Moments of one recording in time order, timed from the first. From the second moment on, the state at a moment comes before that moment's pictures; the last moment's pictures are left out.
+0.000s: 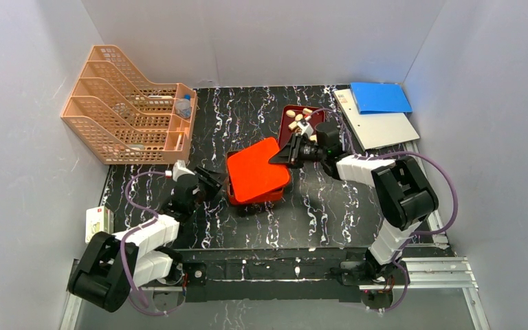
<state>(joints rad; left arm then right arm) -0.39 1.11 0.26 0.47 -0.05 -1.19 0.49 1.73 0.89 0.41 -0.78 0.94</state>
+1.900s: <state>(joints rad) -0.34 1.04 0.22 0.35 -0.12 -1.15 0.47 2.08 0.71 1.41 -0.71 1.64</state>
